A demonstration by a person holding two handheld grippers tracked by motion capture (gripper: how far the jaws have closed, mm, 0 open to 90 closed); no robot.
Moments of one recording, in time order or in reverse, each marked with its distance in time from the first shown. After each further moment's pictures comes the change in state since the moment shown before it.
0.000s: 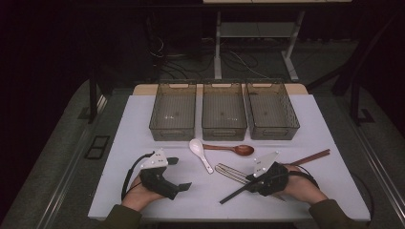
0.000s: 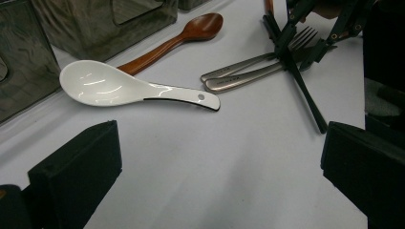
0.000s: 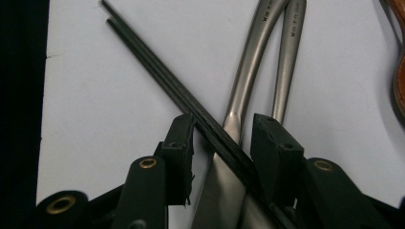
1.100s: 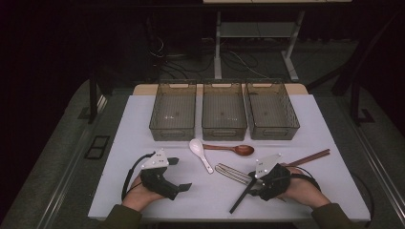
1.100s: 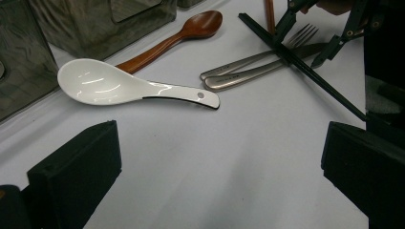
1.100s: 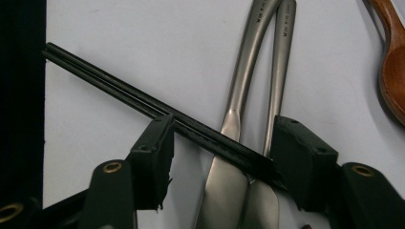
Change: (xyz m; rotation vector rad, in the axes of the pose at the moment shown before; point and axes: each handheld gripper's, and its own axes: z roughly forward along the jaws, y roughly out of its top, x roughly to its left) left arm 0.000 0.000 0.000 0.009 0.000 0.006; right arm 0.007 -0.001 -0.005 -0.003 -0.045 0.020
